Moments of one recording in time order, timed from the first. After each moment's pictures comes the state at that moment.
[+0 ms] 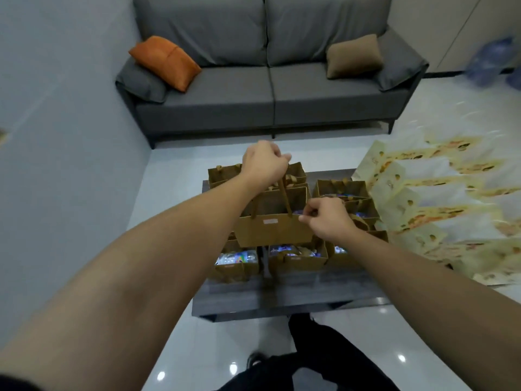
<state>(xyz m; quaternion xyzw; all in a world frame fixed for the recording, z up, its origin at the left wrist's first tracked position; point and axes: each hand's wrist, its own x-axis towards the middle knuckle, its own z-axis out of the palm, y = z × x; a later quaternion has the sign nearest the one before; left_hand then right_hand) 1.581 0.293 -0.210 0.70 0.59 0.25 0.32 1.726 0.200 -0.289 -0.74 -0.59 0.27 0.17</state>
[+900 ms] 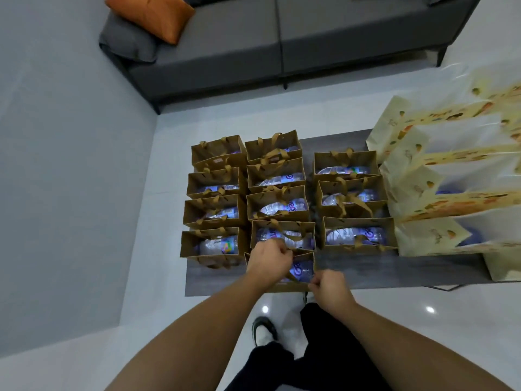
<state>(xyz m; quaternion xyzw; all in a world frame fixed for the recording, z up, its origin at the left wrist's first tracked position) 1.670 0.207 -0.383 0.63 0.66 -0.06 0.40 1.818 0.126 -0.475 -0.73 -0.53 0.44 -0.01</state>
